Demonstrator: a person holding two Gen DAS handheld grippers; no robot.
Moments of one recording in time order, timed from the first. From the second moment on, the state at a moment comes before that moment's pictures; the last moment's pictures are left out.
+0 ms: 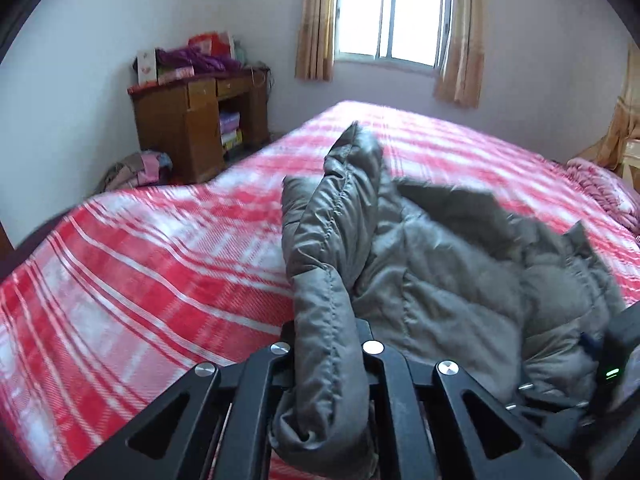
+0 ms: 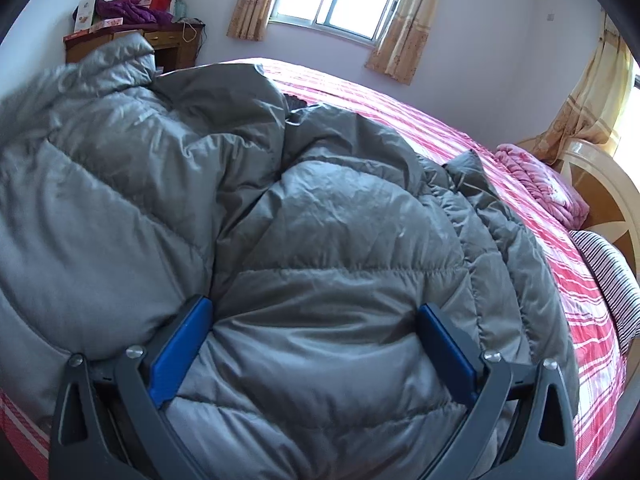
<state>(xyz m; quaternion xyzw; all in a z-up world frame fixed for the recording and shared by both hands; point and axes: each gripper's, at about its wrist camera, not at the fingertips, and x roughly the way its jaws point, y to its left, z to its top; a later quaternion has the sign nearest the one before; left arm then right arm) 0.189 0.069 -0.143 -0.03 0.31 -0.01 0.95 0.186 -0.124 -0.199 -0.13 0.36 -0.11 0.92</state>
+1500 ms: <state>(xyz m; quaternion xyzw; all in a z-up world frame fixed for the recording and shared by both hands) 0.075 -0.226 -0.062 0.33 0.04 -0.14 0.93 0.088 -0.416 -0.189 0.13 0.36 -0.21 0.90</state>
